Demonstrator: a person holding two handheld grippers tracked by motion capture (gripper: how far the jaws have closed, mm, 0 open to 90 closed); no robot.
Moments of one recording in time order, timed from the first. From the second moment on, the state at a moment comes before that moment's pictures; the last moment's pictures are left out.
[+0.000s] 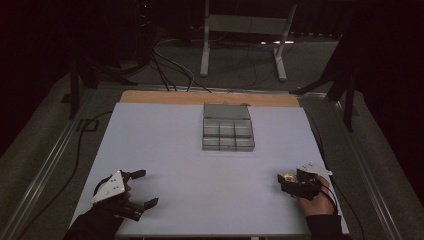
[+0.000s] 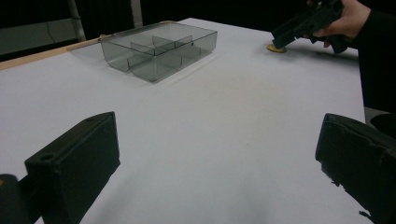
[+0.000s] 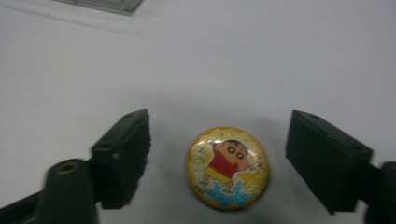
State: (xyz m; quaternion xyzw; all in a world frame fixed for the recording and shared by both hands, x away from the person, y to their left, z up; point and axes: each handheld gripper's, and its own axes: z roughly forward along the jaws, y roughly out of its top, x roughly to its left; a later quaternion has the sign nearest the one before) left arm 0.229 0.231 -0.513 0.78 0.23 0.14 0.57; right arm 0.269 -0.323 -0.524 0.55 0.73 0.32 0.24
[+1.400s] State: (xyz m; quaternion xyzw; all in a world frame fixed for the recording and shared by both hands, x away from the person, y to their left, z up) left arm 0.229 0.231 -0.513 0.78 0.23 0.14 0.57; right arm 0.274 -0.319 -0.526 0.57 0.74 0.28 0.23
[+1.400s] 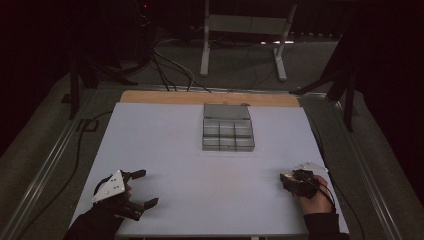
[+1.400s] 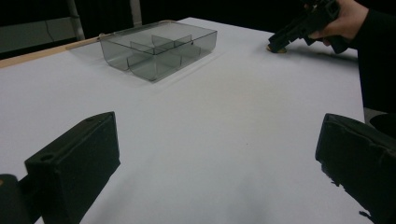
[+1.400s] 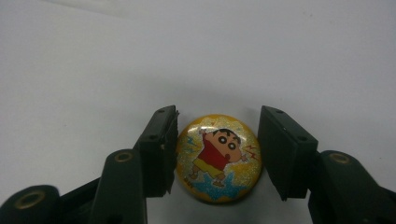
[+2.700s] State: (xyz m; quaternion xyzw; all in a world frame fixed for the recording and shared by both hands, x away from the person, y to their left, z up) left arm 0.230 0.232 -0.513 0.78 0.24 0.14 0.57; right arm 0.263 -0.283 -0.502 0.50 0.78 0.32 0.21
